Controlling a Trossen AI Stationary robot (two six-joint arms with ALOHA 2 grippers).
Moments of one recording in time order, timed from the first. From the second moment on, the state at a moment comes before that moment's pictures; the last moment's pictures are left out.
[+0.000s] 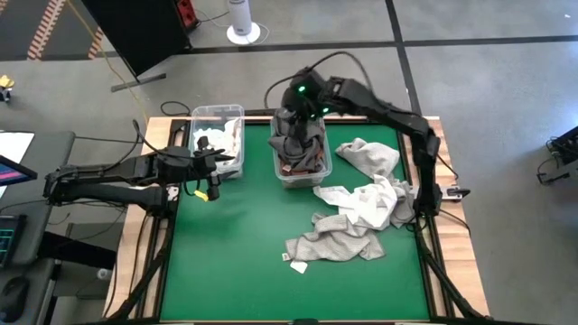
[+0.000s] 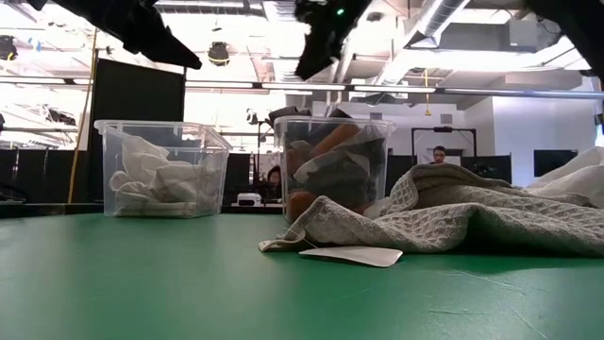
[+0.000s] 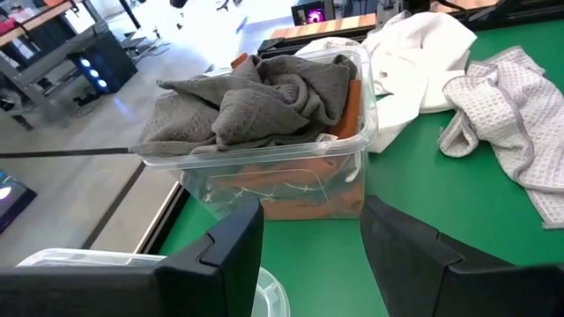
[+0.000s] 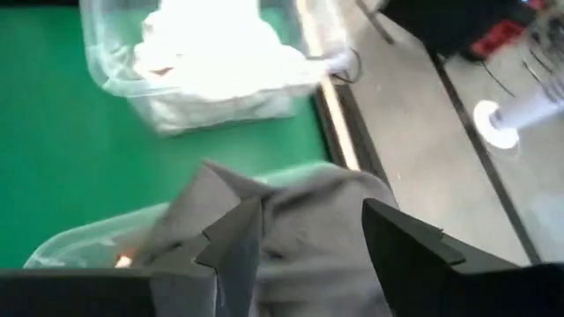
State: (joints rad) left arm 0.12 0.70 0.68 -0.32 -0.27 0.20; right arm -0.38 1.98 2.19 -0.98 0.06 -0.27
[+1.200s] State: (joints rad) left arm 0.12 0.70 0.68 -0.33 -0.27 0.21; right arm -0.41 2.09 2.19 -1.23 0.00 -0.26
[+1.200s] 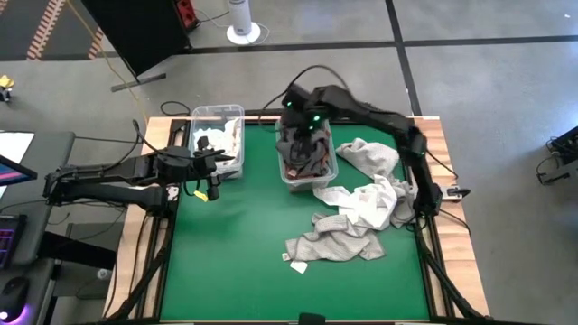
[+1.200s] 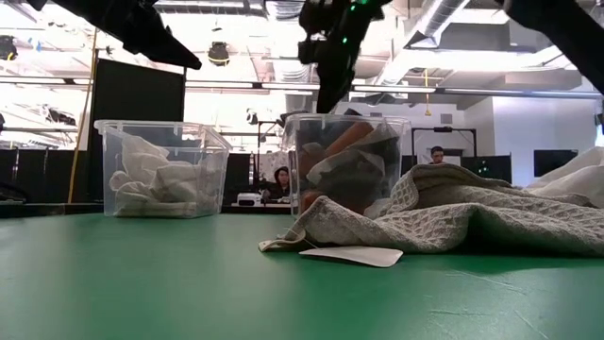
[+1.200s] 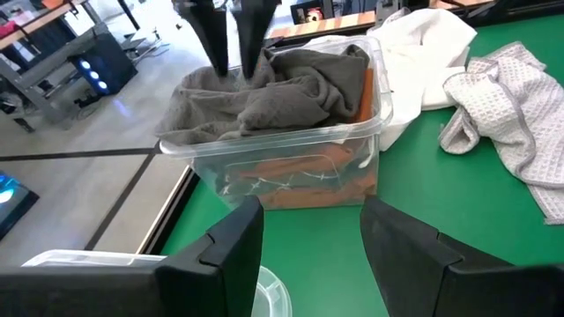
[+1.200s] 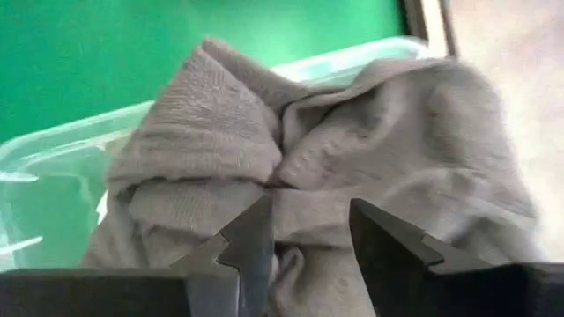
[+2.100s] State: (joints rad) left arm 0.12 0.70 0.68 -0.35 -0.27 0.21; right arm -0.30 2.17 2.18 -1.19 0.19 -0.31
